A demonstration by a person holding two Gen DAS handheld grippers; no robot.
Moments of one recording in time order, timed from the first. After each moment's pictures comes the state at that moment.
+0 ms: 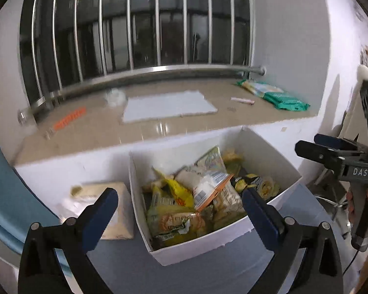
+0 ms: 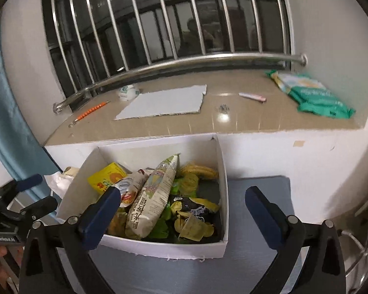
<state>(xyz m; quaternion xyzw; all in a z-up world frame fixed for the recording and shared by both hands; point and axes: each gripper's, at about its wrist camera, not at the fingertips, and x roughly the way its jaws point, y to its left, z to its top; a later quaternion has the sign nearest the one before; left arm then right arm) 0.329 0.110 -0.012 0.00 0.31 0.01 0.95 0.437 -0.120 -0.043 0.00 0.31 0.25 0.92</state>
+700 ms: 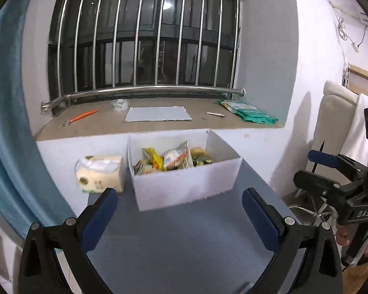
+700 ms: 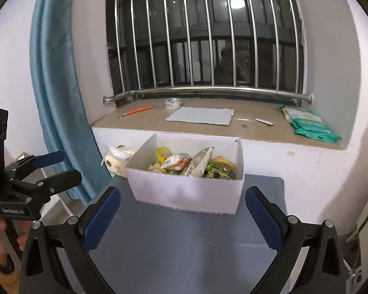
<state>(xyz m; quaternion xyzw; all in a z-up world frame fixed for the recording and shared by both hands) 0.138 0.060 0.017 -0.04 0.26 0.01 0.97 0.236 -0.159 -0.013 -0.05 0.23 0.32 0.92</state>
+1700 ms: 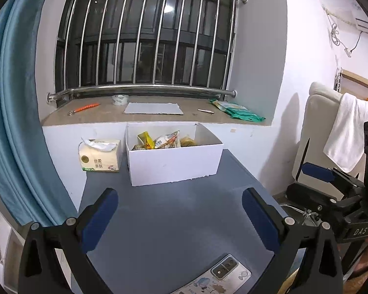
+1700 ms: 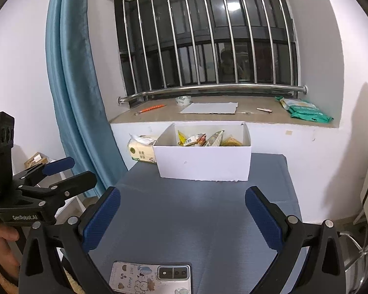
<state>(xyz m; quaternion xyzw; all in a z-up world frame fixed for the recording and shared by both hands) 0.061 0.039 0.009 -0.07 0.25 0.00 0.97 0.141 -0.178 -0.033 -0.02 0.23 0.32 0.92</state>
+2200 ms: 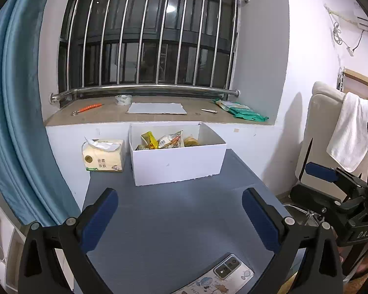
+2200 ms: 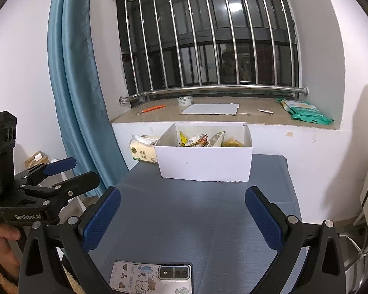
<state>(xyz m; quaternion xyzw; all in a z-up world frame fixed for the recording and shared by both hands) 0.060 0.036 0.010 -0.06 0.25 0.01 0.97 0.137 -0.176 -0.031 -0.02 0.23 0.33 0.92</state>
